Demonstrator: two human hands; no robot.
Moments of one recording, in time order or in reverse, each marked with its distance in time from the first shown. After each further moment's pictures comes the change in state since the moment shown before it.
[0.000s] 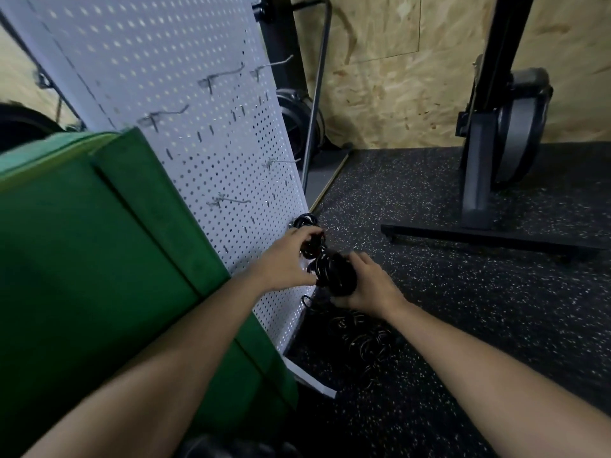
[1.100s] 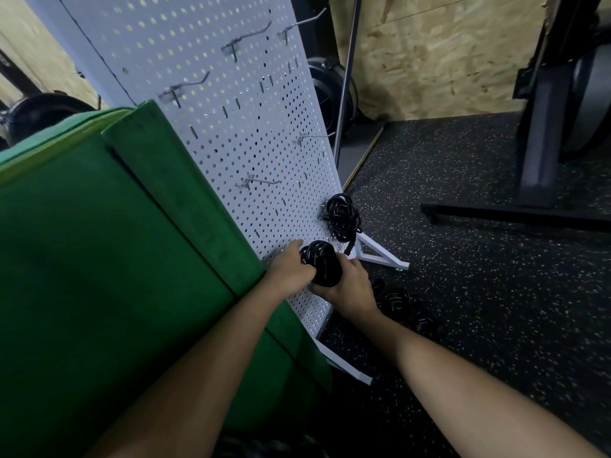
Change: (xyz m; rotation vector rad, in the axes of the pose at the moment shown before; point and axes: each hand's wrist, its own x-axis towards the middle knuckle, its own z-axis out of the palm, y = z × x) left_hand -0.013 -0.058 0.020 -0.188 0.122 -0.514; right_hand 0.023 -0.060 0.110 0.355 0.098 0.202
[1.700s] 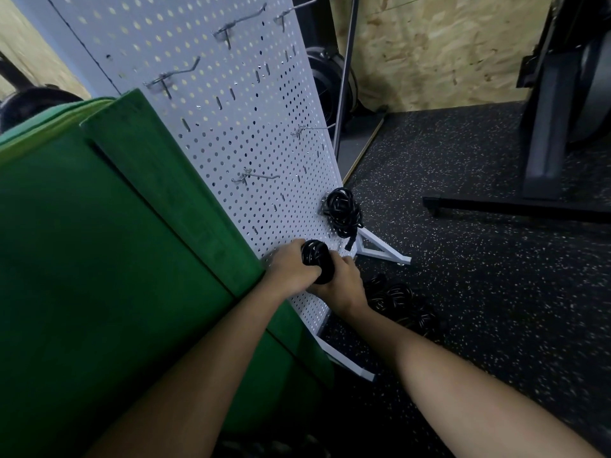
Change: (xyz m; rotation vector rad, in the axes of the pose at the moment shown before) left_hand -0.003 0.004 0.002 0.053 0.043 0.039; right_hand 0.011 0.000 0.019 0.039 -0.061 0.030
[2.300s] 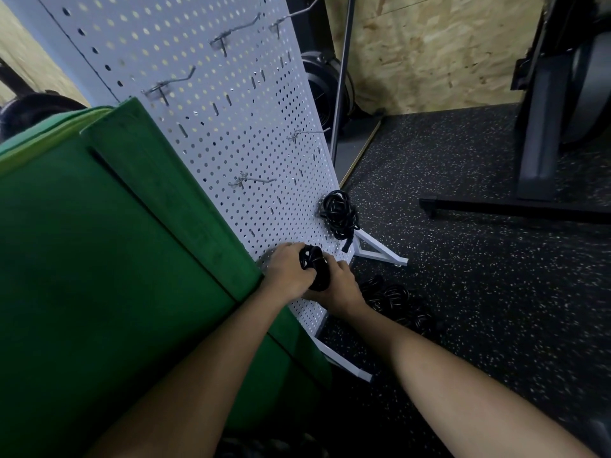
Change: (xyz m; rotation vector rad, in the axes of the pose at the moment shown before) left_hand 0.005 -0.007 0.009 0.182 0.121 0.108; right_hand 0.003 0.006 -0.002 -0.056 -0.121 0.019
